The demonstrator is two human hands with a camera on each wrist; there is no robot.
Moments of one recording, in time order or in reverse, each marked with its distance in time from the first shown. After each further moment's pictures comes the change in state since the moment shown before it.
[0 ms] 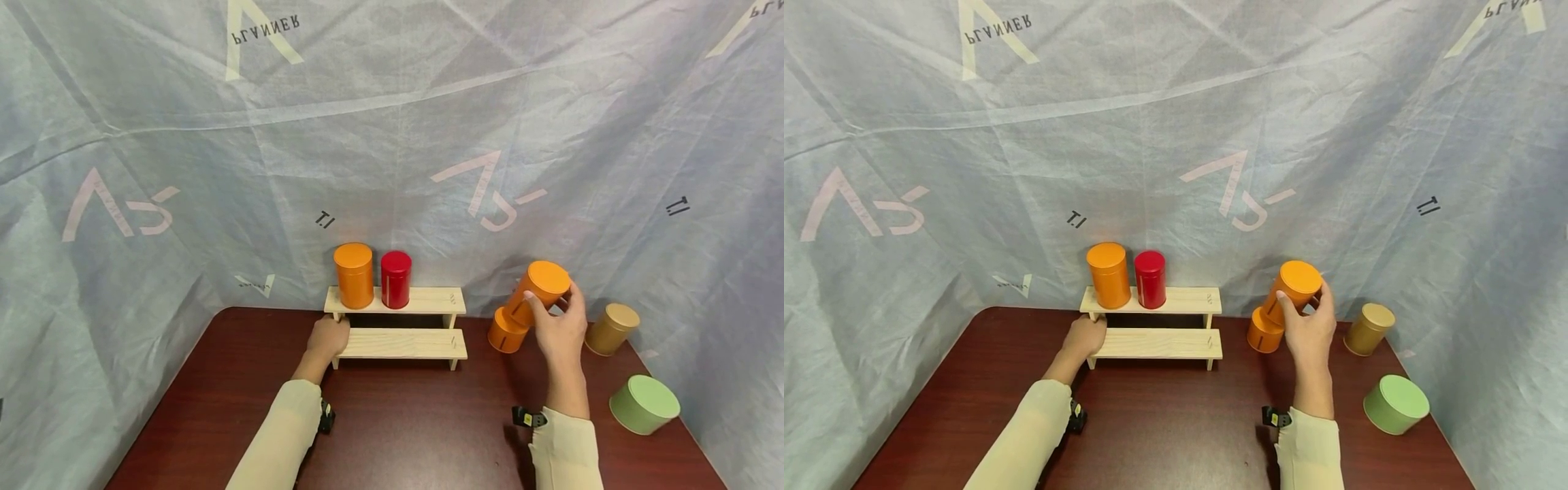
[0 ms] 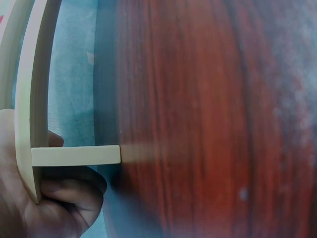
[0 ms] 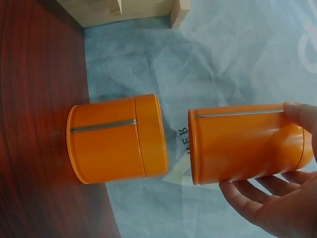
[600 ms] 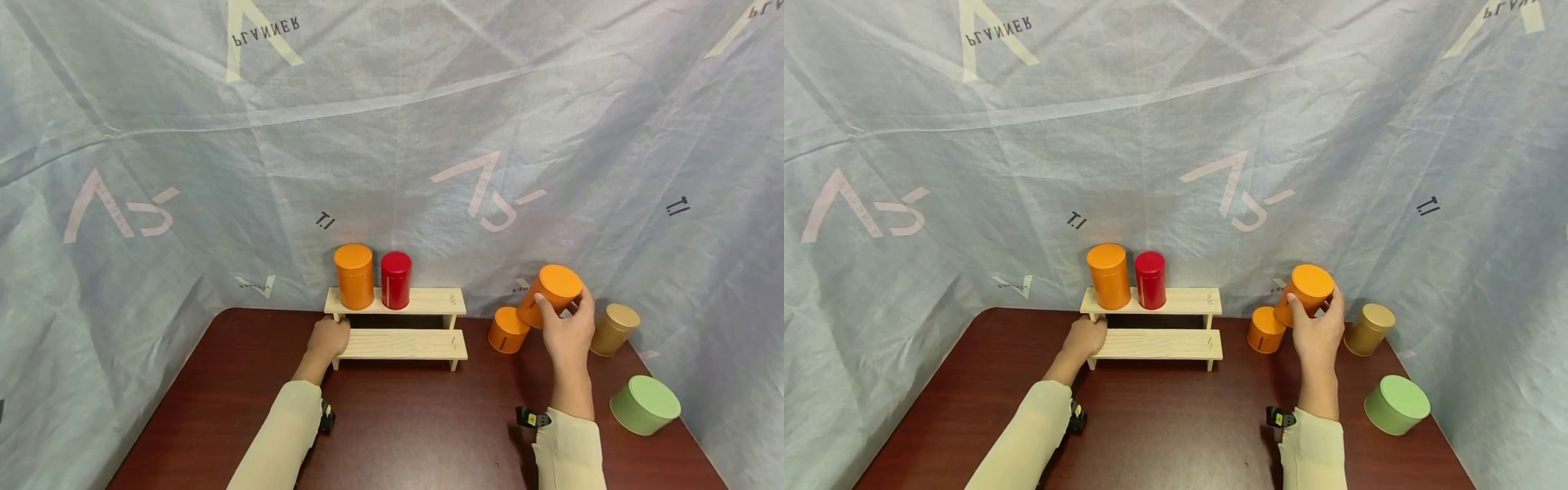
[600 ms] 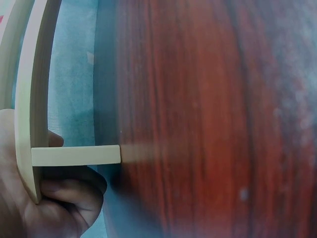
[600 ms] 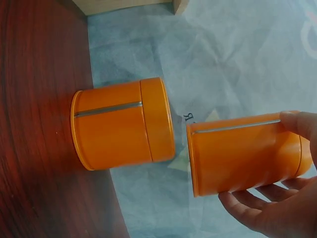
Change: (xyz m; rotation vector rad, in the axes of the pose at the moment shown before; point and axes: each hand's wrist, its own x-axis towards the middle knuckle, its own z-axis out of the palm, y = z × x) left_hand 0.000 0.000 0.000 0.002 0.010 -0.010; right_hand 0.004 0.010 -0.006 0.004 0.057 0.040
